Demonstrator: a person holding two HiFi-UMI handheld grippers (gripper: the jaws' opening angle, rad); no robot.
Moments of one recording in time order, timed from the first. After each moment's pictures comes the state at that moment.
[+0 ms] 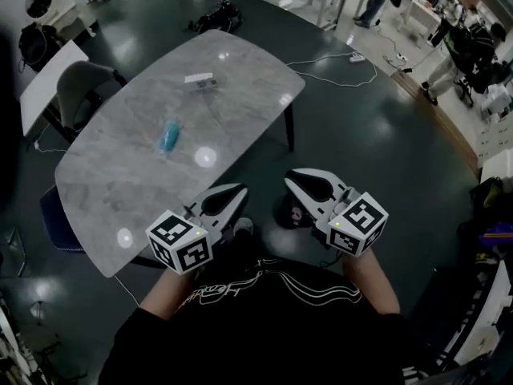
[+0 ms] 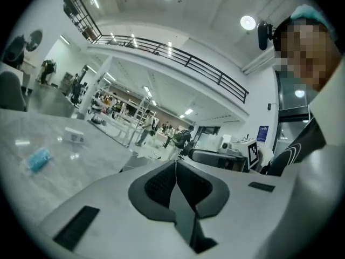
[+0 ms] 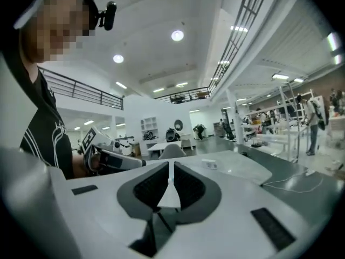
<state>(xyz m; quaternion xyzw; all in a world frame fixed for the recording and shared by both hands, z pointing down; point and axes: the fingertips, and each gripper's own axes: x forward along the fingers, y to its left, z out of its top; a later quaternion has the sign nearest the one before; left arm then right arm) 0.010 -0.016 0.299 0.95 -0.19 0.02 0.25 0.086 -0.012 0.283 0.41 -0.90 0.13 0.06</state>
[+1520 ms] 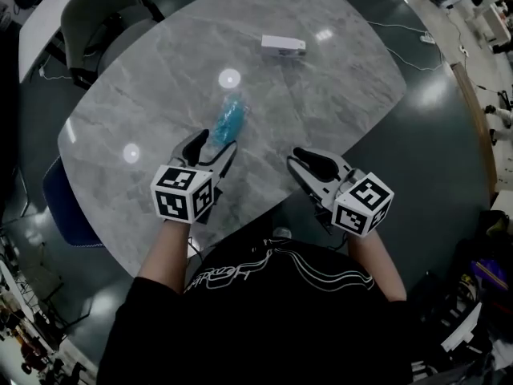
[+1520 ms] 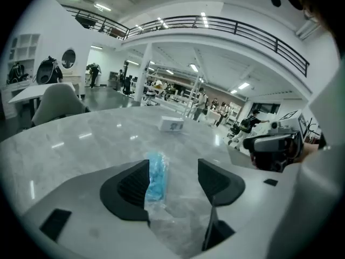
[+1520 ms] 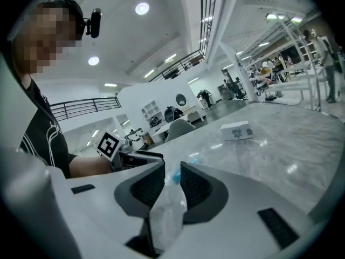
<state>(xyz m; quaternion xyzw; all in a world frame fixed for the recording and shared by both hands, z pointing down) -0.207 -0.286 0.476 0.84 -0.41 0.20 0.29 -0.075 -0.236 0.424 0.31 -0.90 0.30 0.10</state>
